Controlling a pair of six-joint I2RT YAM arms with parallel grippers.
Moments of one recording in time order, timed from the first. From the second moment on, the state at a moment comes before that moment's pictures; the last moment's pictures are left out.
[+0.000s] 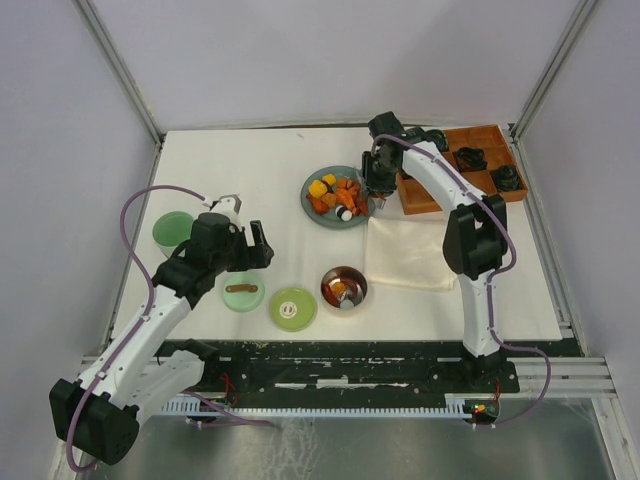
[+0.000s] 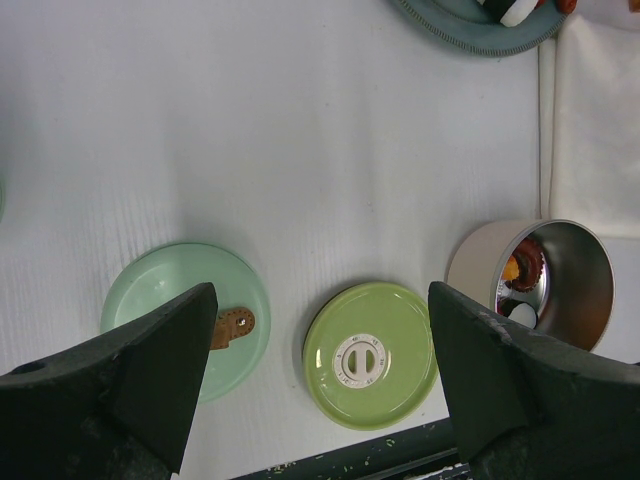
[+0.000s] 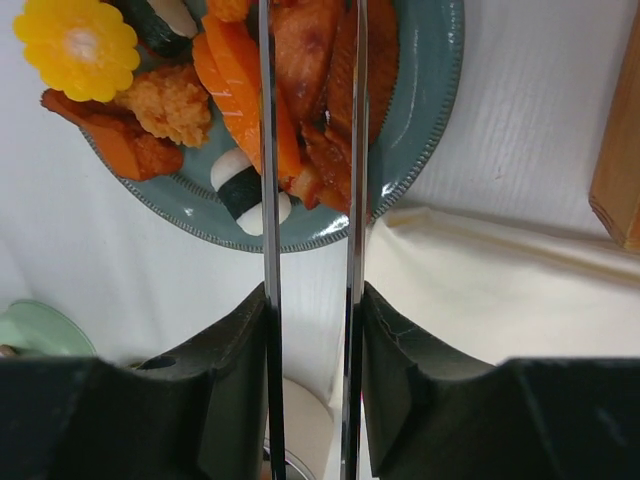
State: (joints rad) left arm -0.38 0.89 0.75 -0.54 -0.02 -0.40; right arm 0.40 2.17 2.02 -0.98 -0.09 0.45
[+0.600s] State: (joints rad) left arm -0.38 0.89 0.75 -0.54 -0.02 -0.40; right arm 0.39 2.21 2.05 -0.97 -0.19 0.48
